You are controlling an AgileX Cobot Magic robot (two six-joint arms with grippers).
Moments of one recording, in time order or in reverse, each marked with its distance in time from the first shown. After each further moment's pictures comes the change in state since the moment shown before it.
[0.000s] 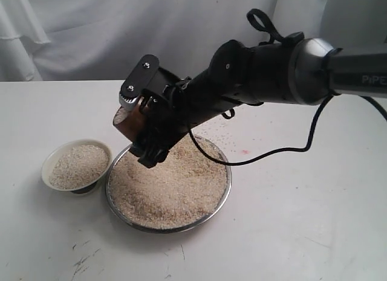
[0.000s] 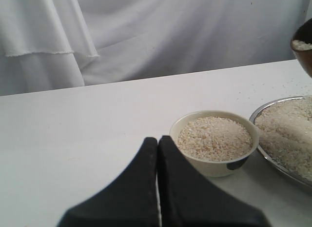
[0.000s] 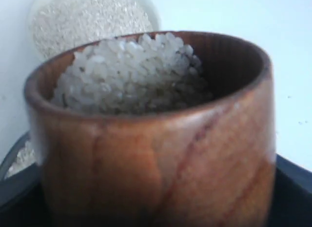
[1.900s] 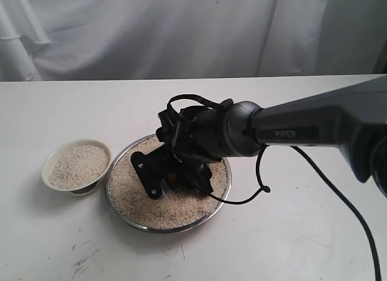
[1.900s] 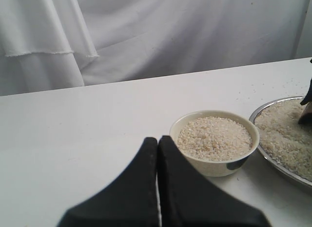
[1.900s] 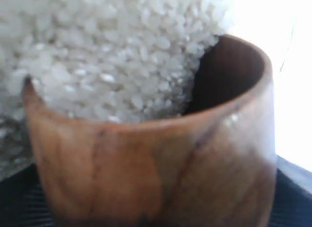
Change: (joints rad) left arm 0.000 0.000 0.000 0.000 0.000 0.000; right arm 0.120 0.212 -0.004 -1.365 0.002 0.366
